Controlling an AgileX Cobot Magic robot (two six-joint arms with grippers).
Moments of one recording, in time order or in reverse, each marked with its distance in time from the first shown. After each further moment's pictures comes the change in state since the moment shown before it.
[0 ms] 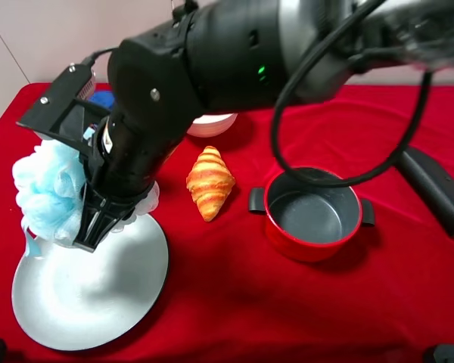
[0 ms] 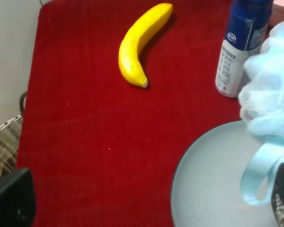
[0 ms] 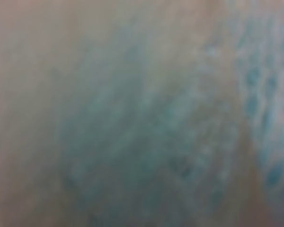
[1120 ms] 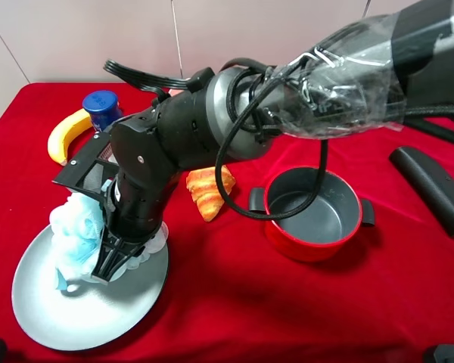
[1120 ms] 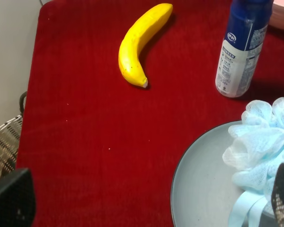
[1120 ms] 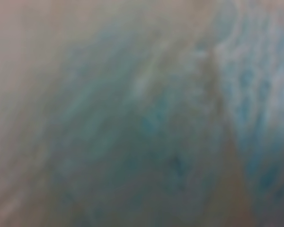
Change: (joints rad) left arm 0.000 0.000 0.000 0.000 0.000 0.000; right arm 0.000 0.169 -0.001 0.088 -0.016 0.000
